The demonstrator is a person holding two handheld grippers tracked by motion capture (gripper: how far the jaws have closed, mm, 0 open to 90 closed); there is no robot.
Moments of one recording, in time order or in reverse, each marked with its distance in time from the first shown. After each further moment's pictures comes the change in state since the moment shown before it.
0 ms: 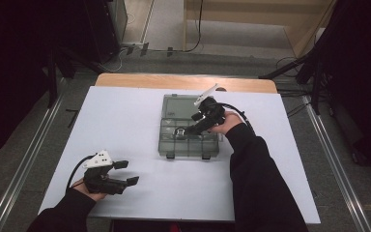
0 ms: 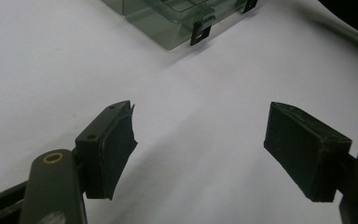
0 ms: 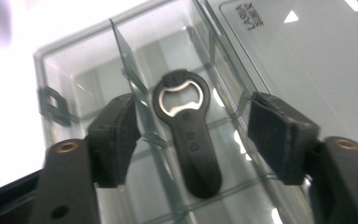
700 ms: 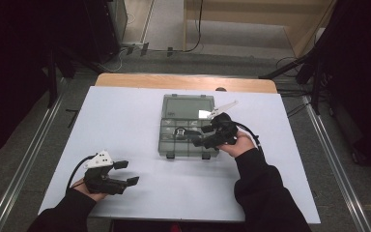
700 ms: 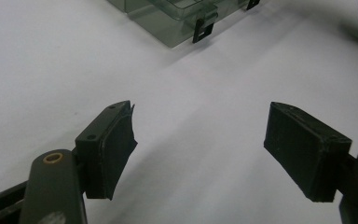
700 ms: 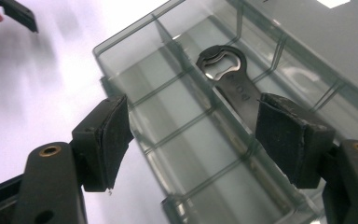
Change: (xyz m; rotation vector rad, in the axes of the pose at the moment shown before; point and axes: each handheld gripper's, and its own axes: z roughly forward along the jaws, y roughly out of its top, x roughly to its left) left arm -0.001 0.000 0.002 0.004 0.011 -0.001; right arm 0.054 -0.046 -0.028 -0.113 -0.055 0.170
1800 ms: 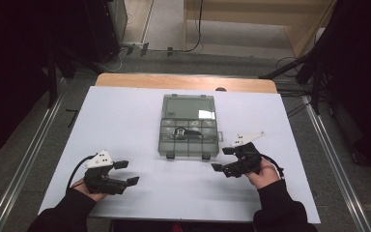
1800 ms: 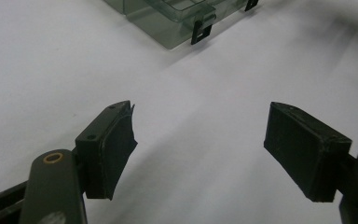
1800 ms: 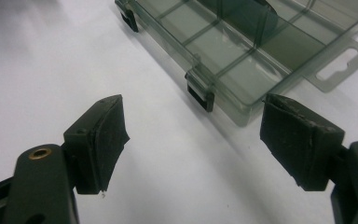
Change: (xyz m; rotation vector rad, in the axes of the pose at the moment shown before) left arm 0.000 0.001 -0.001 -0.003 -0.005 0.003; right arm 0.031 -0.087 -0.039 -0.040 -0.095 0.021
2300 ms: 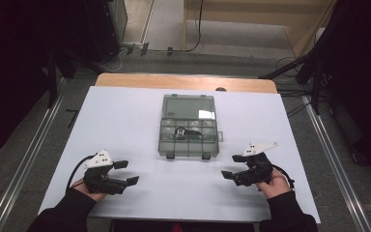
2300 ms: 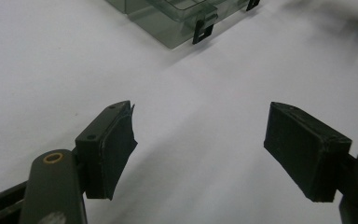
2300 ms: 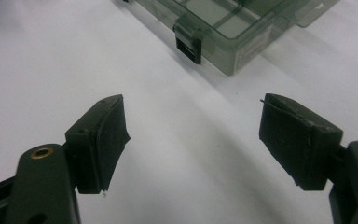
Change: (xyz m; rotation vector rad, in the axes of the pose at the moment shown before) left arm 0.001 0.000 0.000 0.007 -0.001 0.001; right arm -0.002 -0.035 -0.015 -0.015 -0.033 0.029
